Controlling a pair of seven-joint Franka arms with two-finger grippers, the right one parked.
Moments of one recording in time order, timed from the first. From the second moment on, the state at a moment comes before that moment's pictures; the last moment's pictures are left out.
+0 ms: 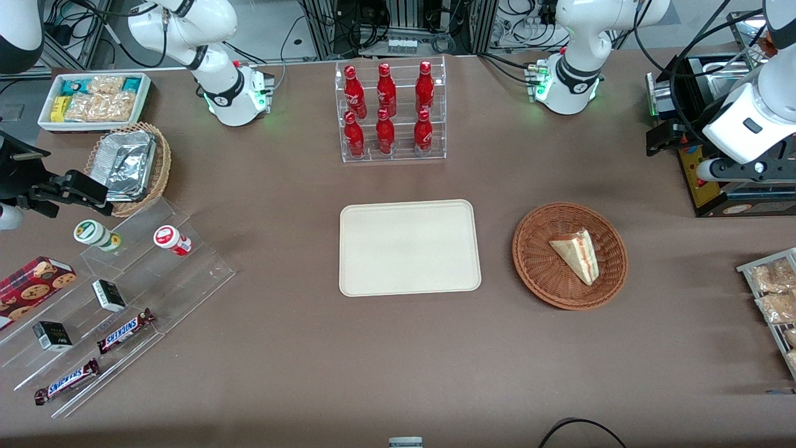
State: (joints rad) arm 0.00 -0.02 -0.08 -1.58 0.00 1.34 -0.03
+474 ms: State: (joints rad) arm 0.00 0.00 -0.08 -1.64 0.00 1.37 -0.03
